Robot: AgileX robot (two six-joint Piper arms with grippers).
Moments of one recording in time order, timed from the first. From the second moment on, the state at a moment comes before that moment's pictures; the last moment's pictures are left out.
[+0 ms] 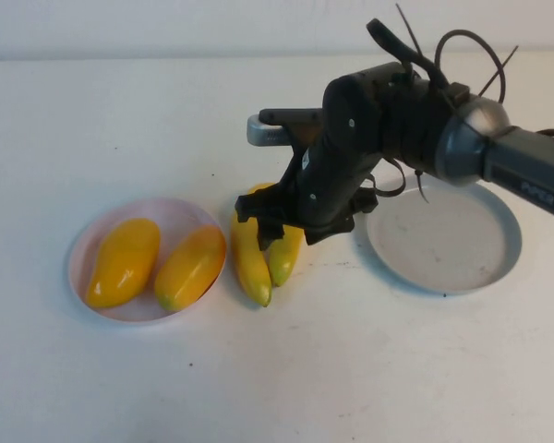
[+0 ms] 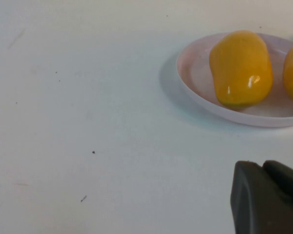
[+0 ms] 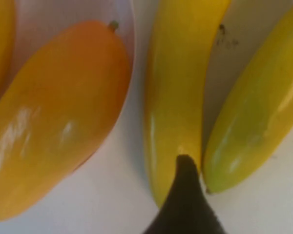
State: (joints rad) right arm 0.66 2.09 -1.80 0.13 0.97 0.35; left arm -0.09 -0.01 0.03 0.02 0.38 -0.02
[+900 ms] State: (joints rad) right arm 0.63 2.27 -1.99 0.06 1.06 0.40; left arm -0.09 -0.01 0.03 0.02 0.38 -0.02
